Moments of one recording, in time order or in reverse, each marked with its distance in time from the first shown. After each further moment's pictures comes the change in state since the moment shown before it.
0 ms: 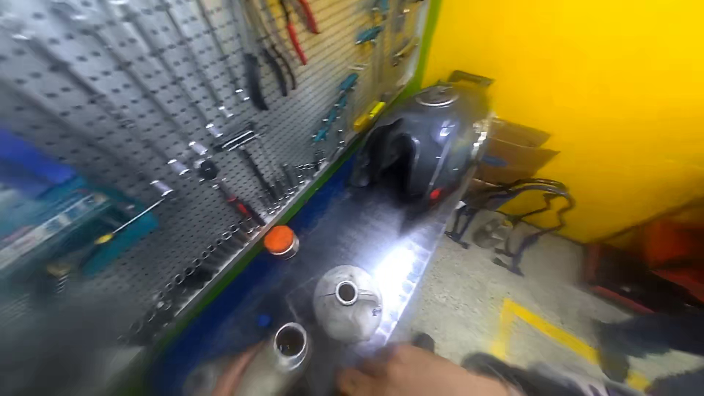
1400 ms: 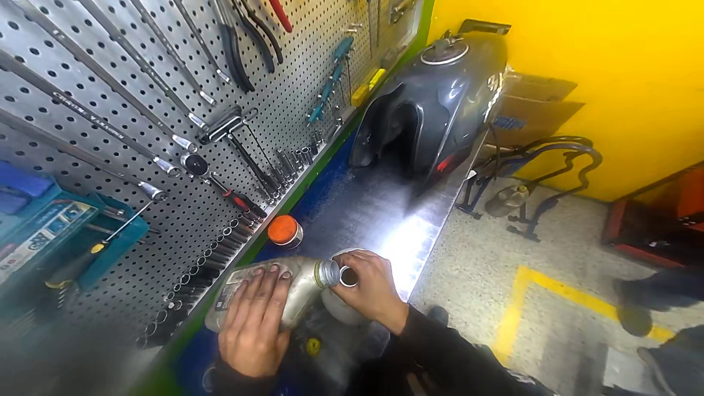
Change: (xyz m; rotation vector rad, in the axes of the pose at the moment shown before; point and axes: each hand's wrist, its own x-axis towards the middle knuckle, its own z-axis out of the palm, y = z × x) left_hand 0.088 -0.033 0.035 0.737 0.098 0.423; right_hand 0.040 0.112 0.119 0.025 0.836 0.682
